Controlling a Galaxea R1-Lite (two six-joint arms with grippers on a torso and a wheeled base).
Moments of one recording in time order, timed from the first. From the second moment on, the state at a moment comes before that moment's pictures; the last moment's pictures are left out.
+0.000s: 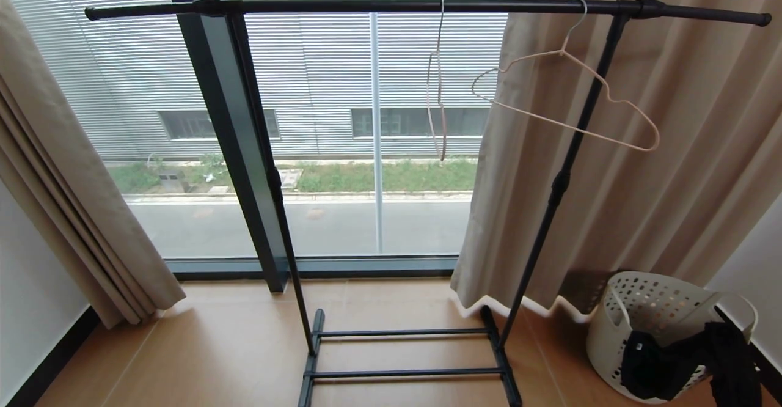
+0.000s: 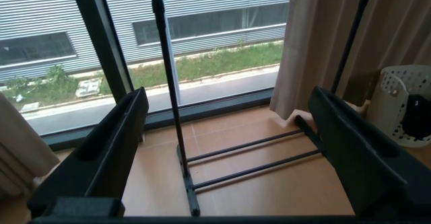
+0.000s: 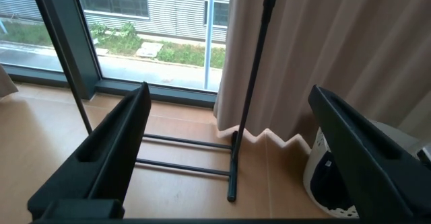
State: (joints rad) left arm -0.01 0.00 0.00 -0.06 -0.24 0.06; right arm 0.01 0.00 0.00 0.01 0.11 -0.01
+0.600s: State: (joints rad) left arm -0.01 0.00 0.00 -0.06 -0.24 0.06; right arm 0.01 0.00 0.00 0.01 0.11 -0.01
